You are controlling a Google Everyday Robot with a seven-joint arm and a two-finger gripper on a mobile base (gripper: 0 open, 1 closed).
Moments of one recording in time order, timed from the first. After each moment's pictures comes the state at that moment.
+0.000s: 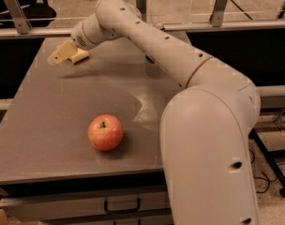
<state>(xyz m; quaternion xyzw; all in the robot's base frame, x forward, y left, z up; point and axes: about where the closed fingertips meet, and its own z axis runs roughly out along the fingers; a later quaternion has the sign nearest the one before) 0.775 0.248 0.876 -0.51 0.70 0.25 0.43</state>
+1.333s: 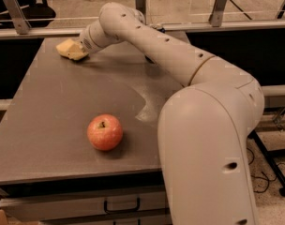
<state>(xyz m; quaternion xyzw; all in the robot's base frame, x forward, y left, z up) 0.800 0.226 0.856 -0.46 0.74 0.22 0.43</state>
